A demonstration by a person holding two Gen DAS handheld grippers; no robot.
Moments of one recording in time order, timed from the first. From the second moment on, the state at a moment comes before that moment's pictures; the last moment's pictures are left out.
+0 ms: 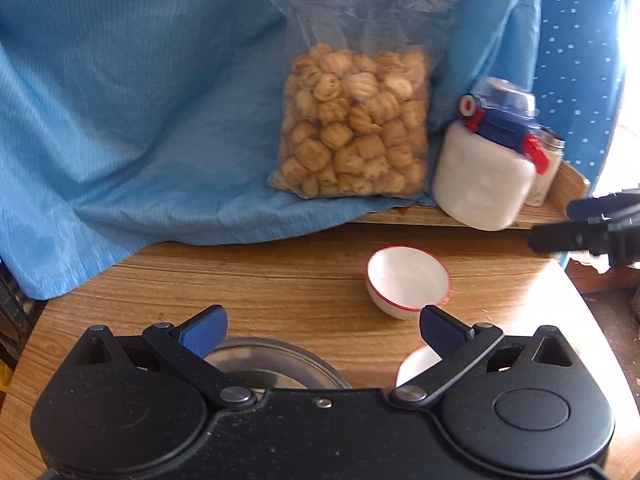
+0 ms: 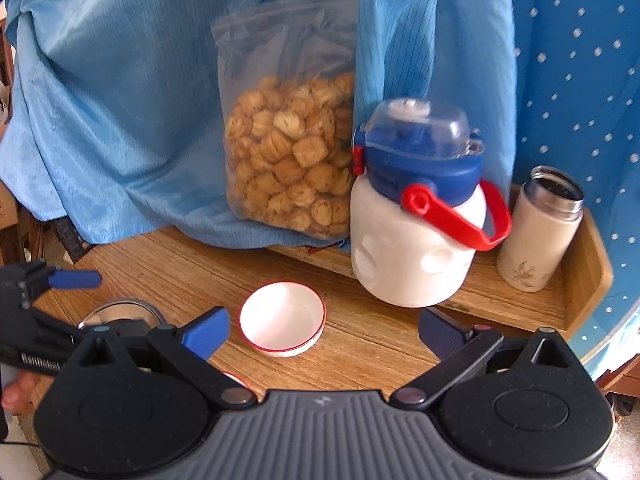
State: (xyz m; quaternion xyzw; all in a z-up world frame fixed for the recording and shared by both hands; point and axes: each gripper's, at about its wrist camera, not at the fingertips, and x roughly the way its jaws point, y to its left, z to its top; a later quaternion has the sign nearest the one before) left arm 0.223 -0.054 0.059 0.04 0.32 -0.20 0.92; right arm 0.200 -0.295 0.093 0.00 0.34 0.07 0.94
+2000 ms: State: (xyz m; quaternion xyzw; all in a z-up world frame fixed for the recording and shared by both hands) left arm 0.331 -0.159 -0.030 0.16 0.39 -0.22 0.88; right arm 0.298 -0.304 -0.014 0.05 0.41 0.14 0.90
